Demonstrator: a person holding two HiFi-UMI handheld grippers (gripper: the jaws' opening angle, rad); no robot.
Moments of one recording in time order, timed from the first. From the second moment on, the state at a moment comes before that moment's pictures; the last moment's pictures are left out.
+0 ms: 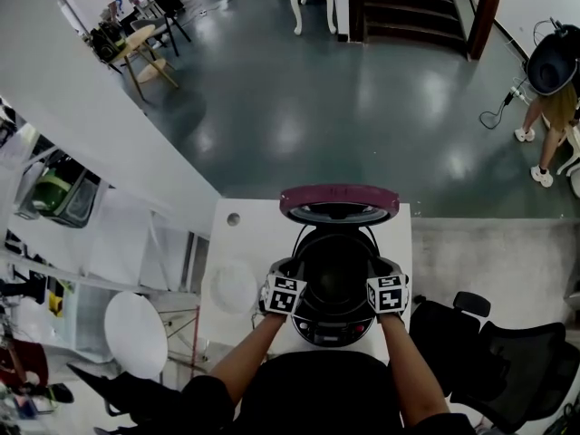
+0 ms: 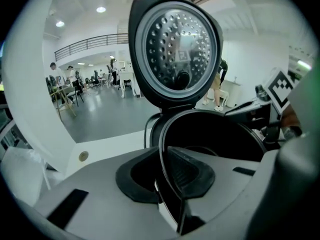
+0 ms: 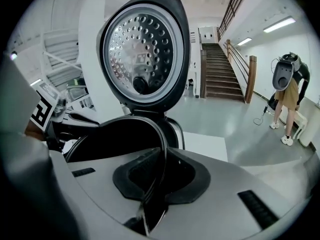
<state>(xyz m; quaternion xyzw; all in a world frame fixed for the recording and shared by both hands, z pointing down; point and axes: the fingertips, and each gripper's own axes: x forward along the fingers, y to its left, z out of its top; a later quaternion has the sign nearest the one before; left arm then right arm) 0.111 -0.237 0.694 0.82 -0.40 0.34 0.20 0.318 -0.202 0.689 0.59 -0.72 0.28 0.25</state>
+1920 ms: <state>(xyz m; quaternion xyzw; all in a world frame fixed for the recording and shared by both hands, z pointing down) 0.086 -0.200 0.537 0.83 -0.49 0.16 0.20 0.303 -0.183 0.508 0.56 -0.80 0.18 0.10</state>
